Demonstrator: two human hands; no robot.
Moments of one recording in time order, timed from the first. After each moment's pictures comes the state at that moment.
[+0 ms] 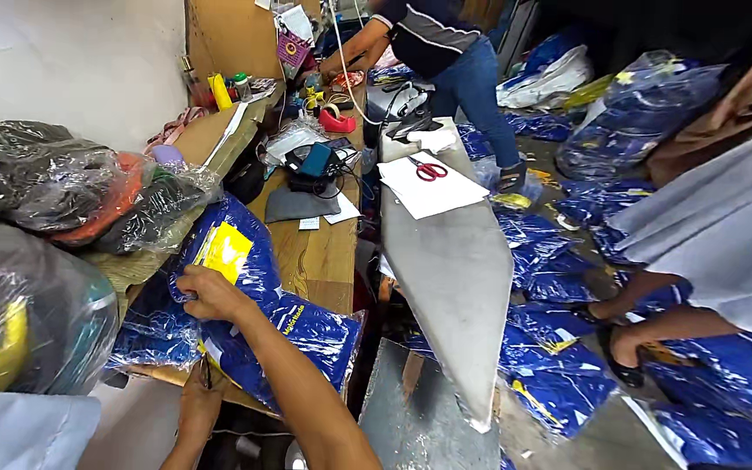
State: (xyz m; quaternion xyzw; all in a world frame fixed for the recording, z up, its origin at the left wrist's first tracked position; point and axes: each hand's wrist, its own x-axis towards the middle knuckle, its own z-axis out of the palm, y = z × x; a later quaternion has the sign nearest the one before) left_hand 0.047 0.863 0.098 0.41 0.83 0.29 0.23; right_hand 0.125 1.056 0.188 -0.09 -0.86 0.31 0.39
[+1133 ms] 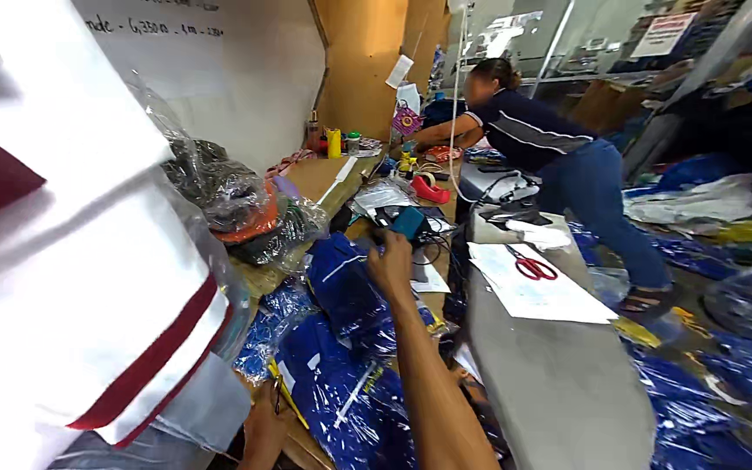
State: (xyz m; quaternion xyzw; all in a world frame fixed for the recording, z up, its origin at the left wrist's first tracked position) left_hand 0.055 0.863 0.135 0.37 0.86 0.21 0.28; right_hand 0.222 1.149 0.268 -0.54 -0.71 0.19 0.41
